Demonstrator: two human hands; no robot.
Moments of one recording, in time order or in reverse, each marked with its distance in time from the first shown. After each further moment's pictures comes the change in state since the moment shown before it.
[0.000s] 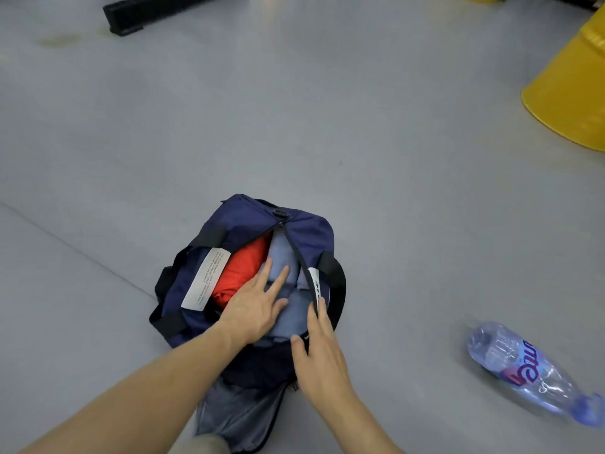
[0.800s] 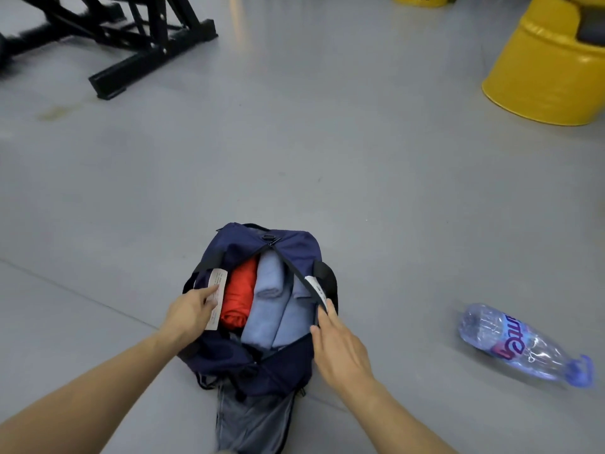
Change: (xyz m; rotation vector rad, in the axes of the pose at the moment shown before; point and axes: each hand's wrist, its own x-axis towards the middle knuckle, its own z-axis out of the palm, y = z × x) left_hand -0.045 -0.058 -0.099 -0.313 0.017 -0.452; right_hand -0.009 -0.003 -0.056 -0.366 0.008 0.076
